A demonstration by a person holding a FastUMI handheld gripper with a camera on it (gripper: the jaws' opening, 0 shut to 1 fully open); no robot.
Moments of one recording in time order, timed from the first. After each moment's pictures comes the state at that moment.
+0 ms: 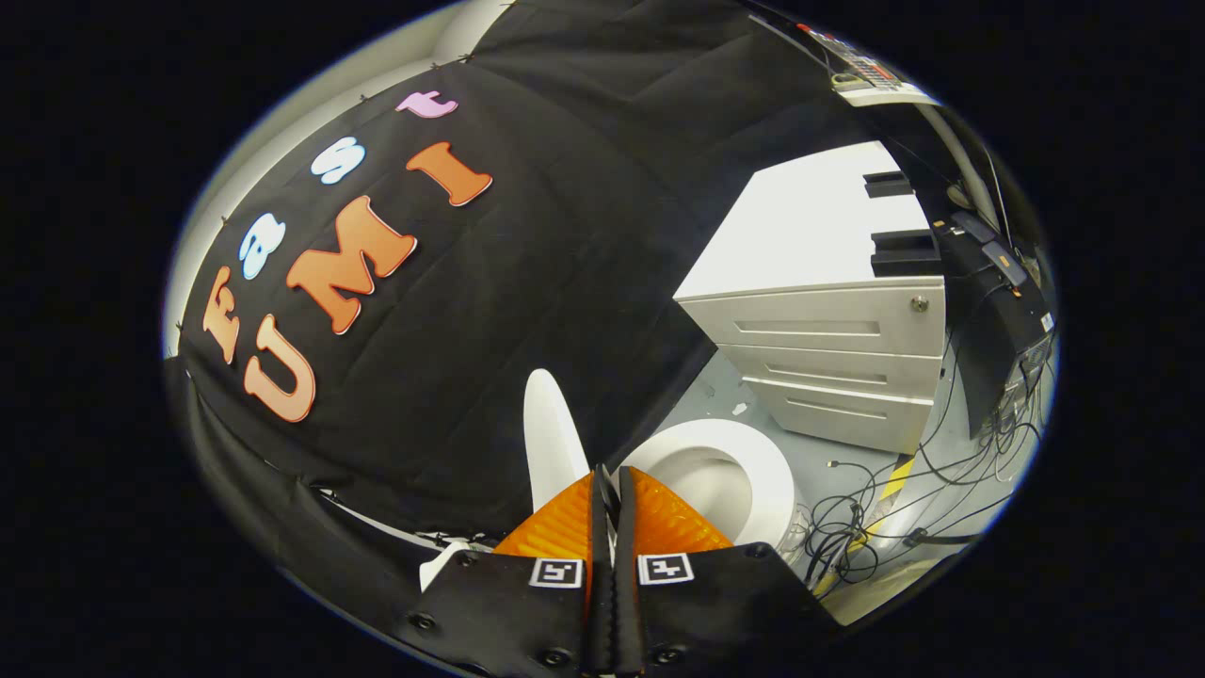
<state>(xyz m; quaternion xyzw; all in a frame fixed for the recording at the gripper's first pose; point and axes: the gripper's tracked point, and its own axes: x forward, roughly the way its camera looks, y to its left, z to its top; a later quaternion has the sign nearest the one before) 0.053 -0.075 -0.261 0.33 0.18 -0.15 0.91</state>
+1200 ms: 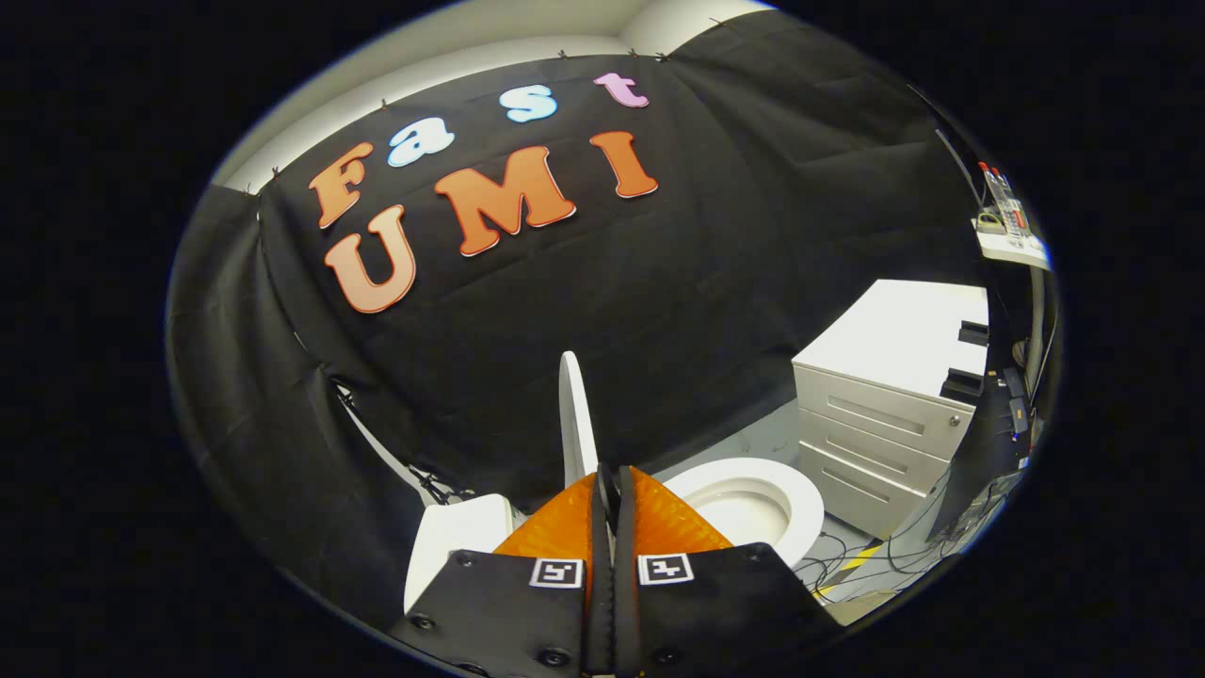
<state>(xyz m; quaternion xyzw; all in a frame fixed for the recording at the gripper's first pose) 0.040 0.111 -0.170 0.14 0.16 -0.05 0.98</state>
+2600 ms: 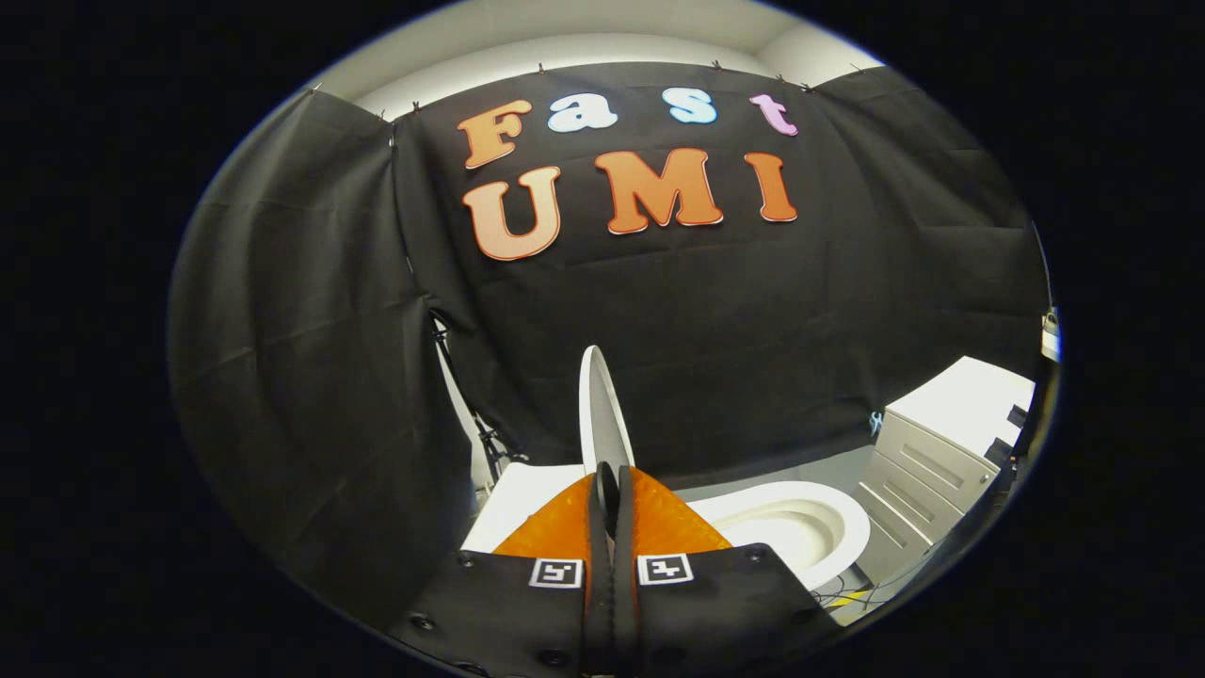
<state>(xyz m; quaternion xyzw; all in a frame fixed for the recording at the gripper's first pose) -0.001 0.284 -0.167 0.03 0.15 0.10 0.98</state>
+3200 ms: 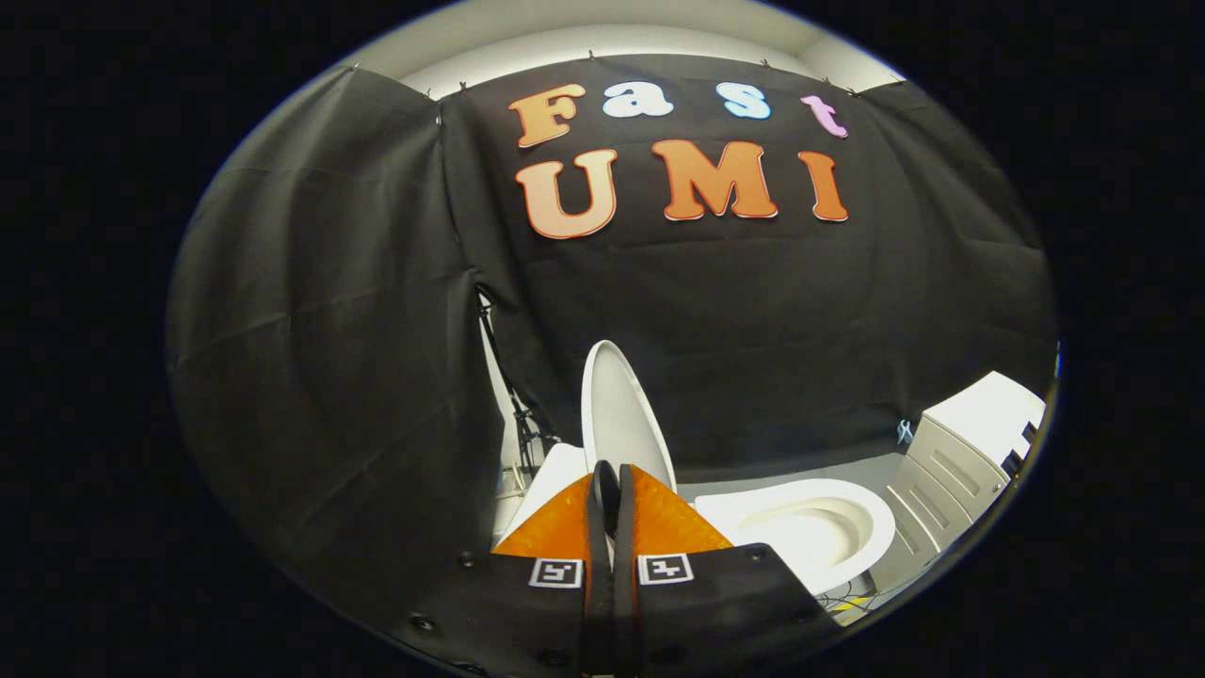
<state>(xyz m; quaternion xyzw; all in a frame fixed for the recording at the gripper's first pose) -0.019 0.353 -0.190 0.00 0.17 0.15 0.97</state>
